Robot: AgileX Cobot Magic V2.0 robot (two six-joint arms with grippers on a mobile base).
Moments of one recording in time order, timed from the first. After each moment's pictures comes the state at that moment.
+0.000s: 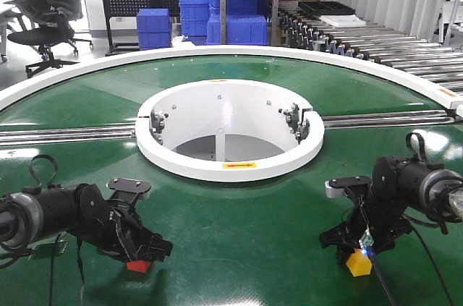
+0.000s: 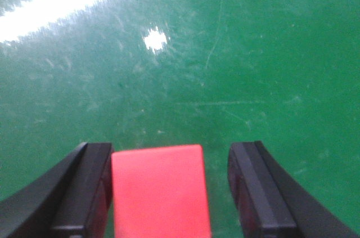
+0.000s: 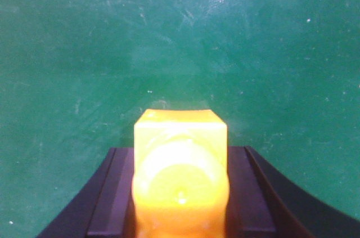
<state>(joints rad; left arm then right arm) -0.24 2.10 -1.49 -0.33 0.52 0.32 0.05 2.22 -1.74 0.07 0.91 -0.18</state>
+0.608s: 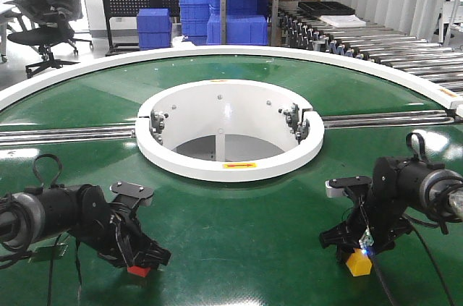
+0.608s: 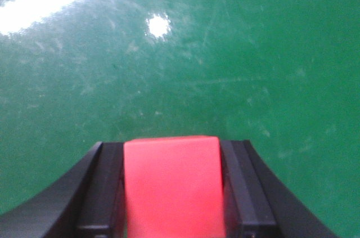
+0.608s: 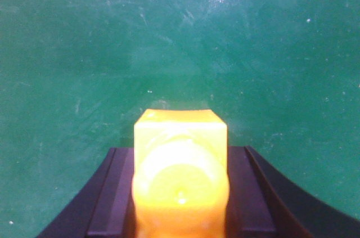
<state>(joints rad) -0.25 2.10 -1.49 -0.26 0.58 0.32 0.05 2.22 -1.74 0.08 0.91 -0.18</state>
